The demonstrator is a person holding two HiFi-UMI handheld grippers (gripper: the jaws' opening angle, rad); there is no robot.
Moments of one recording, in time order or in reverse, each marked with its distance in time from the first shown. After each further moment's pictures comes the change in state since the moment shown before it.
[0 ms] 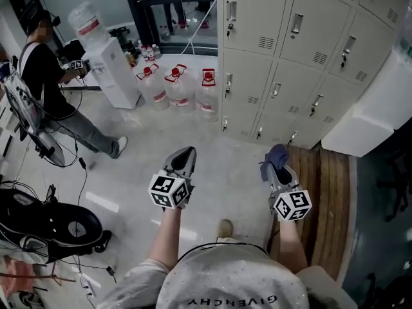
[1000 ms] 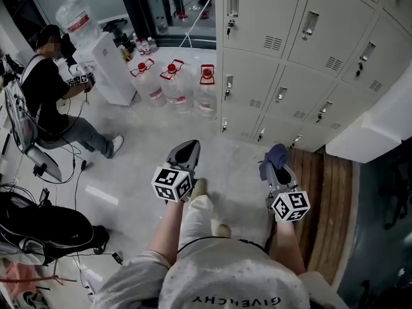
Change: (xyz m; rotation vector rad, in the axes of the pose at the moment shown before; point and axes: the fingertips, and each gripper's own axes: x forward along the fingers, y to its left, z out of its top) left arm 0.125 0.054 -0.015 -0.014 0.037 -0.011; right arm 0.098 -0.062 -0.017 0.061 0.028 -0.023
